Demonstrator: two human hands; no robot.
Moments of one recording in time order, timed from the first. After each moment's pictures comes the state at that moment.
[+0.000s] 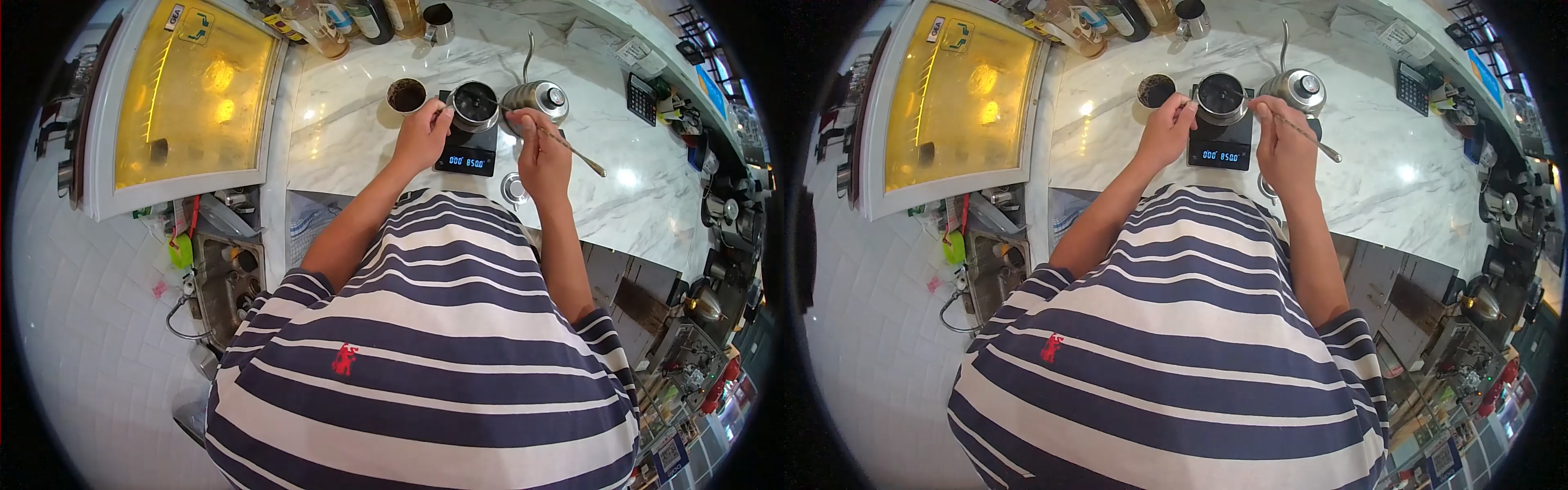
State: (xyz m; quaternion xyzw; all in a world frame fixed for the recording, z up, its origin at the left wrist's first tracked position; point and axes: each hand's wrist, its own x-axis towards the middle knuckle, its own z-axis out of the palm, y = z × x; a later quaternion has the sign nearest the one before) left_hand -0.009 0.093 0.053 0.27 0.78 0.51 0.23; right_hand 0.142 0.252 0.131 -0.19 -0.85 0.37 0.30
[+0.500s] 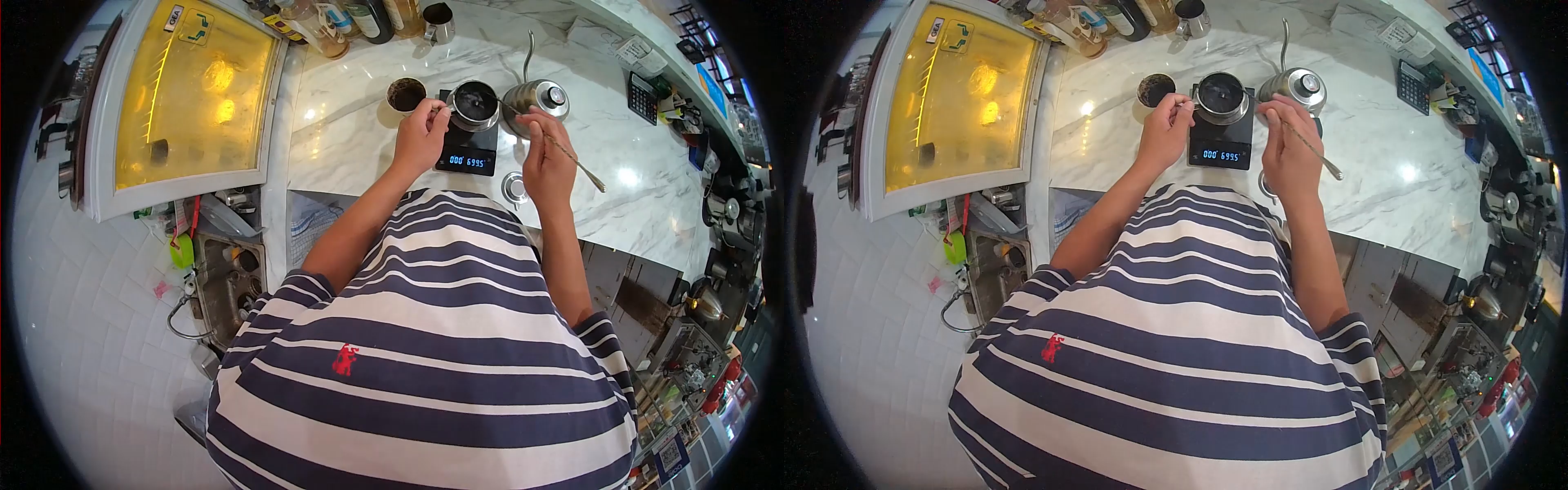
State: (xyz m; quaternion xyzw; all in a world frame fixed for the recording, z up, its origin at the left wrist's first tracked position) left_hand -0.002 0.093 0.048 0.23 0.77 0.56 0.20; right_hand 0.149 0.254 0.126 -0.18 -0.86 0.33 0.35
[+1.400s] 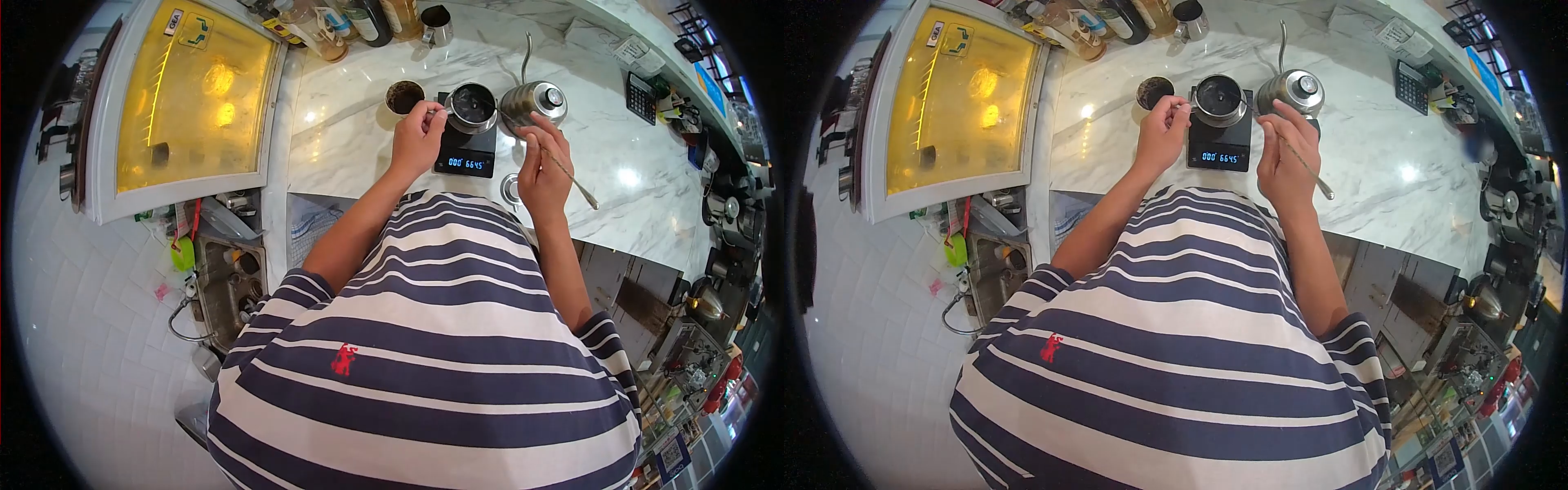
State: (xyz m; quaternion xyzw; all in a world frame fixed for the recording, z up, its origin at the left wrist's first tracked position) left_hand -0.004 0.093 0.041 0.22 0.77 0.58 0.15; right_hand 0.157 0.249 0.119 -0.16 -0.87 0.29 0.37
